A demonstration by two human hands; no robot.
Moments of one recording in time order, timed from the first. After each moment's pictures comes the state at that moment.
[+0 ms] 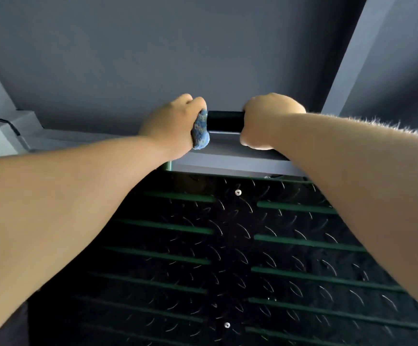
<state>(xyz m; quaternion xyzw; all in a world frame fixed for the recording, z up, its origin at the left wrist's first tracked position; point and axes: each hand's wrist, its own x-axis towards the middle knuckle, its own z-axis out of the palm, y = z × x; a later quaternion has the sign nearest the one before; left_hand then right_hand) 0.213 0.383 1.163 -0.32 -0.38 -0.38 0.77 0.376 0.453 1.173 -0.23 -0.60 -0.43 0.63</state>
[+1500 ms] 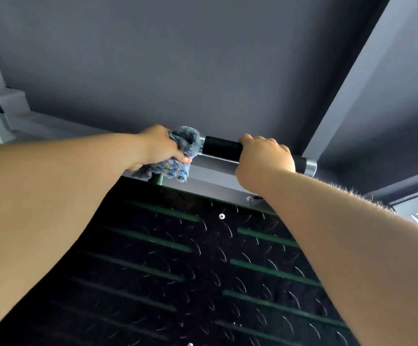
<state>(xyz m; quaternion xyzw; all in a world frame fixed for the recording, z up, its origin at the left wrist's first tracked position) 0.203 0.362 1.146 -0.55 -0.42 -0.62 0.38 0.378 0.465 1.140 -0.21 -0.59 -0.44 0.65</state>
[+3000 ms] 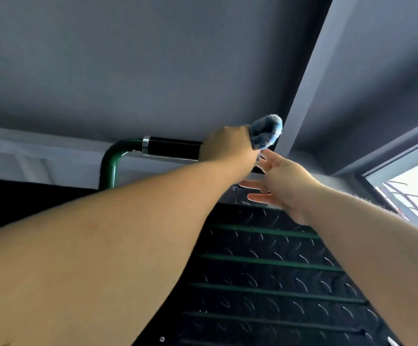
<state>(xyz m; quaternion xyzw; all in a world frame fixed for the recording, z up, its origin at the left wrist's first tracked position) 0.385 0.463 1.145 -0.43 -0.40 -0.46 0.66 0.472 0.538 1.105 0.08 -0.74 0.19 0.64</state>
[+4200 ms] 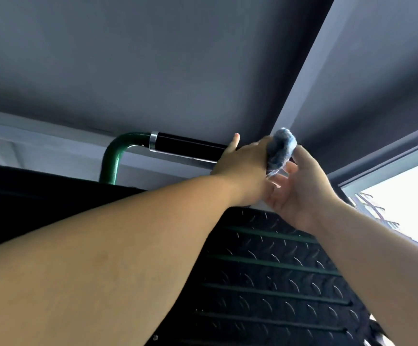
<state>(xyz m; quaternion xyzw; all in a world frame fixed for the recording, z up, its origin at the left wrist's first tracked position) 0.375 0.479 1.130 -0.59 -0.32 -0.36 0.65 0.475 0.525 1.089 0.20 -0.64 0.39 0.63</state>
